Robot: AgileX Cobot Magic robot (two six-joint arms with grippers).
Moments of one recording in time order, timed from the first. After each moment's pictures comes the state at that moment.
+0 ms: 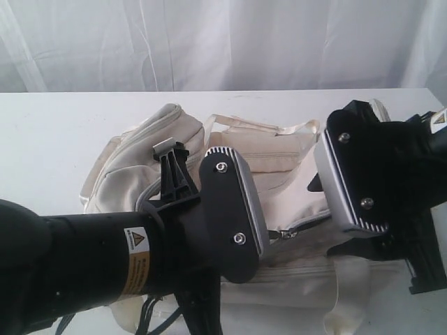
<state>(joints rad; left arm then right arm) -1.06 1.34 -0.74 1.39 0.19 -0.89 0.41 1.17 -0.91 0.36 0.95 -1.56</state>
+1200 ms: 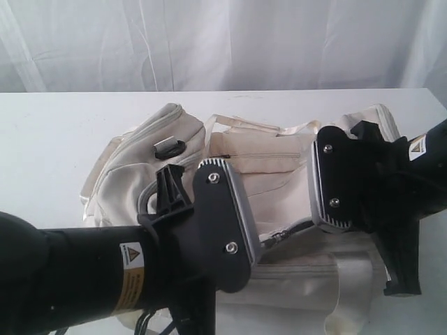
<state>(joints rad) -1.06 1.34 -0.70 1.39 0.16 -0.96 0.42 1.22 -0.83 0.24 0.81 -1.31</state>
